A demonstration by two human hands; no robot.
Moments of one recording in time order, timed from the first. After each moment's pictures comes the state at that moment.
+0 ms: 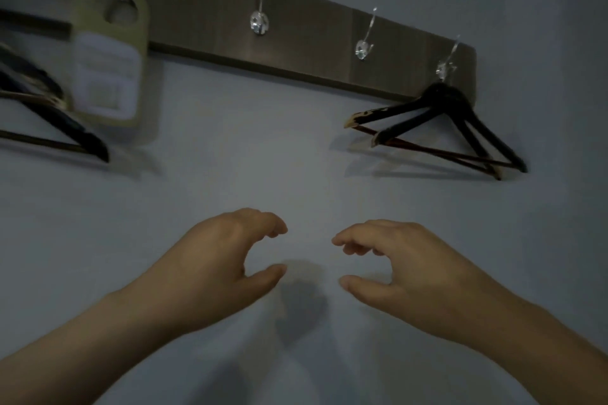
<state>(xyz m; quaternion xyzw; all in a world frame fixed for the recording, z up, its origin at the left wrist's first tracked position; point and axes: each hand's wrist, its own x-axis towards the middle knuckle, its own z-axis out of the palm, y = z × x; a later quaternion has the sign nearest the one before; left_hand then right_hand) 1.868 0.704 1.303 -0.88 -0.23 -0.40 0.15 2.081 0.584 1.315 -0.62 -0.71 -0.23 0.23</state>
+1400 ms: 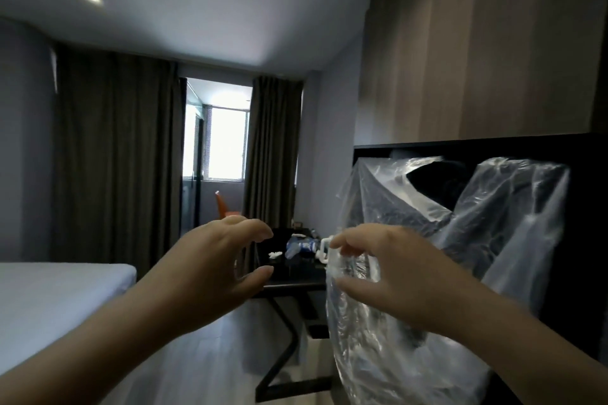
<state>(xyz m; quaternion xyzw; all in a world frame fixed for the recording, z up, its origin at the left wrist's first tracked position) 1.175 0.218 1.235 -0.42 -0.84 -0.18 0.28 1.283 0.438 1.255 0.08 -0.96 0.03 0.27</state>
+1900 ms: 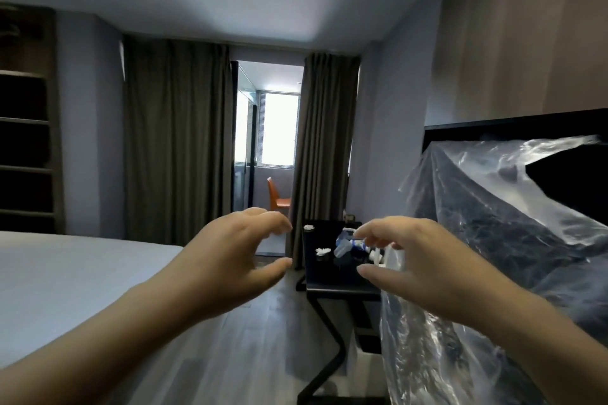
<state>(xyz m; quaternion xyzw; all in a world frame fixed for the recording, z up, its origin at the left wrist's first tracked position) 0.973 0.298 1.218 -0.37 -0.87 -0.17 0.28 1.043 0.543 1.236 0.13 -0.96 0.05 0.24</state>
